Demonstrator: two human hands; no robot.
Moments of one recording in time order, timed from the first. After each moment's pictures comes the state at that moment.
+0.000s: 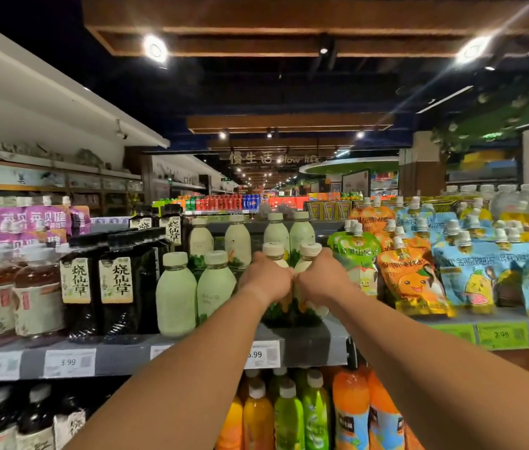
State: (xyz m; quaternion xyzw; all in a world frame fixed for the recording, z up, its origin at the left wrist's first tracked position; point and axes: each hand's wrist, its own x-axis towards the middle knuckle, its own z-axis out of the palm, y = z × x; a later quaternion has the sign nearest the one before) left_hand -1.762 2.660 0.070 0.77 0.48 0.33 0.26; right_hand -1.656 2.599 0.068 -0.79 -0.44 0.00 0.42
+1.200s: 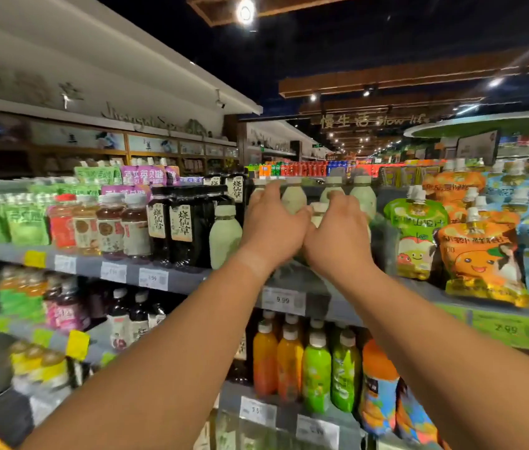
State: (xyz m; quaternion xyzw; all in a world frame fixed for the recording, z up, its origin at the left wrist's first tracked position) left_hand -1.819 2.571 0.092 0.71 0.46 0.52 0.14; right_hand -1.716 2.542 0.075 -0.63 -0.58 -0.11 0.51
